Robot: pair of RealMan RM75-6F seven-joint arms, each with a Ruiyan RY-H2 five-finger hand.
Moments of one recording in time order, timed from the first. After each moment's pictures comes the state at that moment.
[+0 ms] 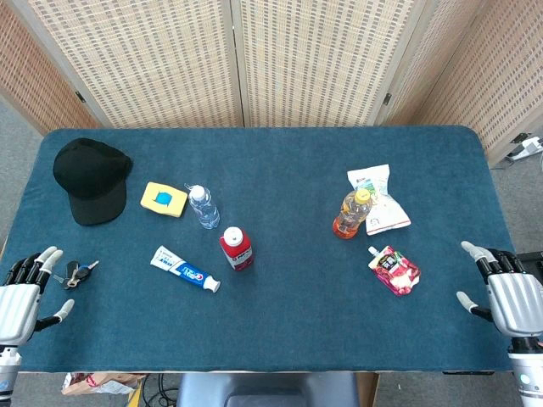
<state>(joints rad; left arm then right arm) -0.11 -1.13 -0.05 -1.61 1.48 1.48 0.11 0.06 -1.10 0.06 -1.64 -1.53 1.51 -0.10</state>
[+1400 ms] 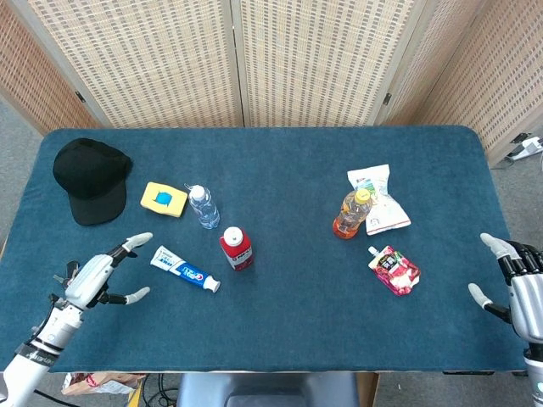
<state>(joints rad) -0.42 -1.16 -0.06 -1.57 1.65 1.18 -0.67 0.03 -1.08 0.10 -1.63 -1.60 1.67 -0.03</state>
